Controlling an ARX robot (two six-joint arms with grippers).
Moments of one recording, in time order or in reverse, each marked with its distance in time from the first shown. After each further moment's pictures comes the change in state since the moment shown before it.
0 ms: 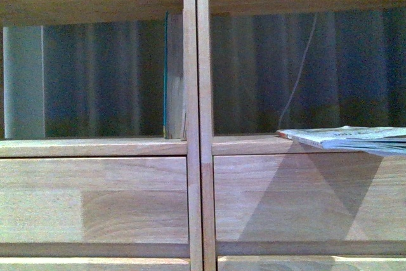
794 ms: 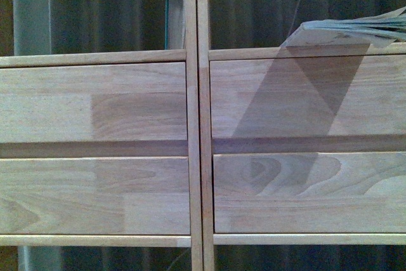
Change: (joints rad) left arm 0.000 0.000 0.000 0.000 0.000 -0.002; right arm 0.069 -0.079 -0.050 0.104 0.215 -0.064
